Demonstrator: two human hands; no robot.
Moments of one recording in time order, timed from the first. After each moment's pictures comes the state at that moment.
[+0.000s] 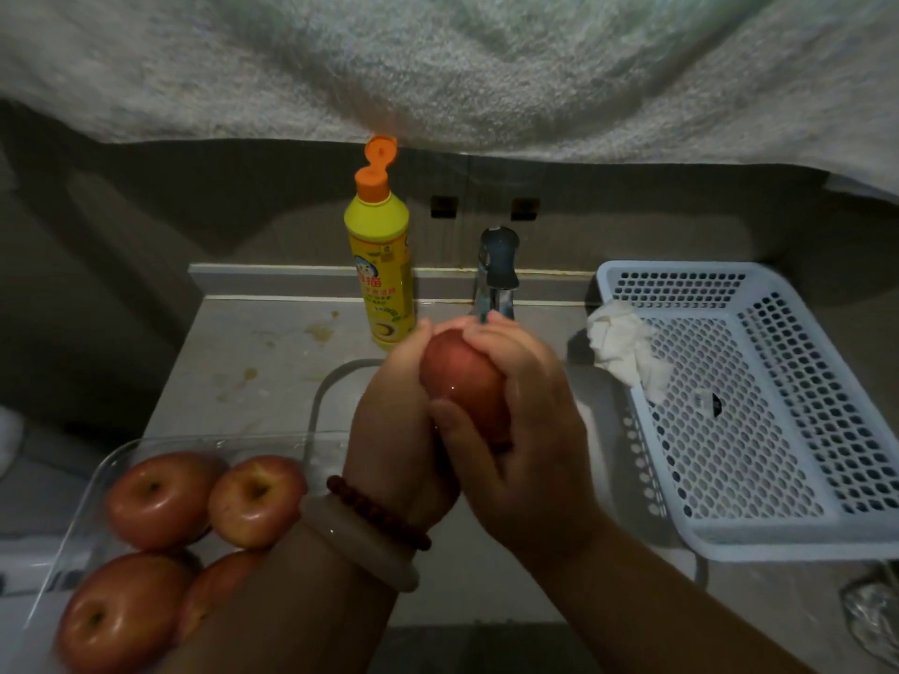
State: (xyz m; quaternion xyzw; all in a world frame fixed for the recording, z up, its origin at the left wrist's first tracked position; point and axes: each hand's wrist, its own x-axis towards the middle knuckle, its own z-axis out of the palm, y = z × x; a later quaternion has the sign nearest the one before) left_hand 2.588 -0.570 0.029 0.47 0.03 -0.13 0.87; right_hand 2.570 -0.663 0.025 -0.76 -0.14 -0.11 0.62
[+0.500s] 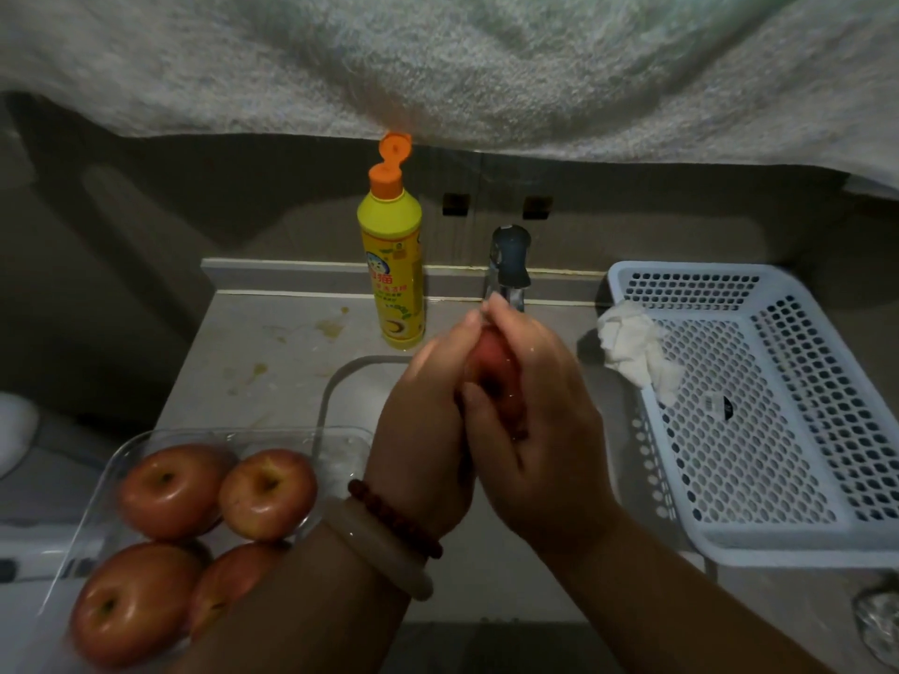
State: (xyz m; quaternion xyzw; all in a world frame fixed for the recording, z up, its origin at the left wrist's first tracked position) left_hand 2.585 -0.576 0.026 0.55 -0.02 -0.09 0.83; right_hand 2.580 -0.675 0.007 -0.84 -0.22 -0.27 0.41
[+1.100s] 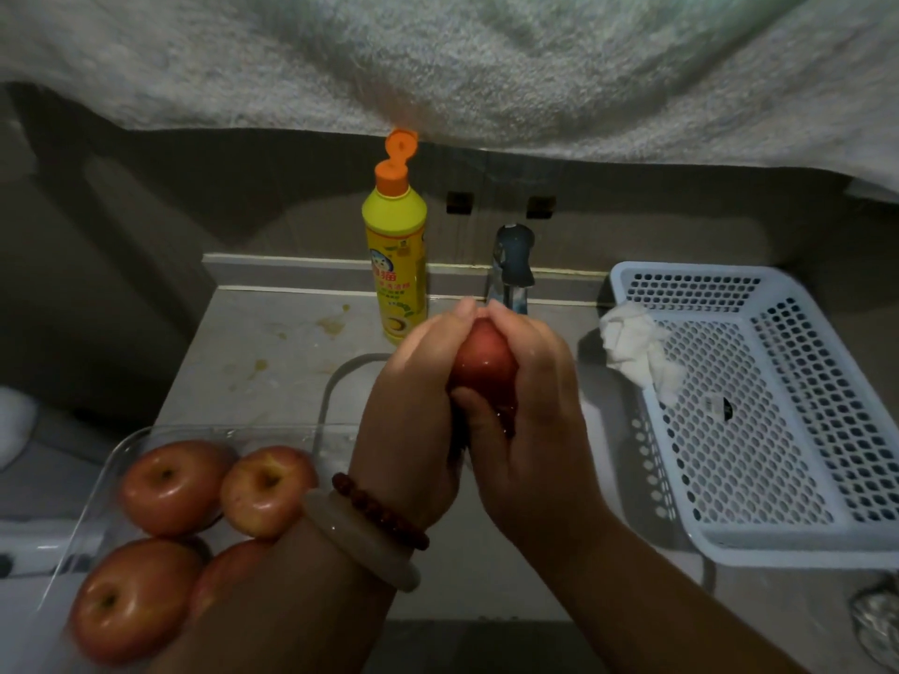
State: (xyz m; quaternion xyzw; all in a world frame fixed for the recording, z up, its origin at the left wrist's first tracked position) left_hand 2.588 -0.569 0.034 0.57 0.00 -0.07 0.82; right_hand 2.575 -0.665 0.003 -0.84 -0.18 -0.20 0.47
